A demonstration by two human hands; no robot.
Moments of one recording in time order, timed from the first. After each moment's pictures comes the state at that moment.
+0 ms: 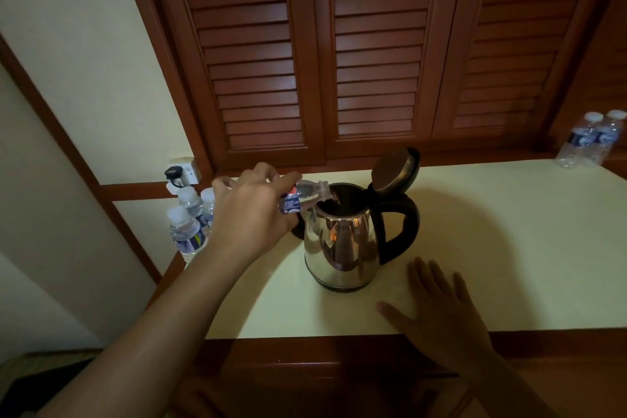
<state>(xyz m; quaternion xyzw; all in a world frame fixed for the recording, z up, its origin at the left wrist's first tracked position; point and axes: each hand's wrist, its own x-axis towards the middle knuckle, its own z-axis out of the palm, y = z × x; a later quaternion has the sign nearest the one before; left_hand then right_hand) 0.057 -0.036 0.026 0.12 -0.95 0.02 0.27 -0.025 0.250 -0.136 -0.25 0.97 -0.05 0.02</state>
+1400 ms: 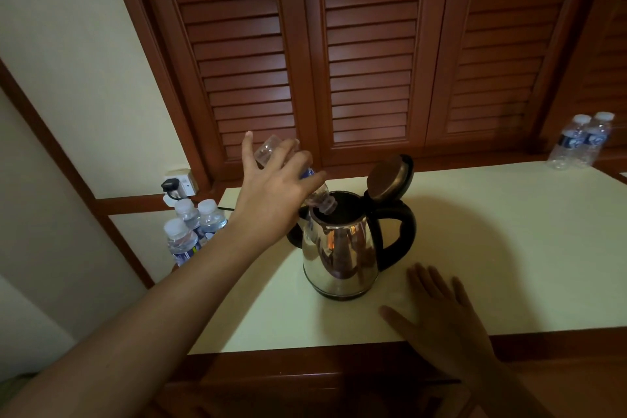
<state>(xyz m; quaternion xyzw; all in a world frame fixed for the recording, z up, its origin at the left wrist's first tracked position) 0.024 -0.032 0.046 -0.02 -0.93 0.21 0.29 -0.024 0.250 -0.134 -0.24 0.96 -0.10 0.01</state>
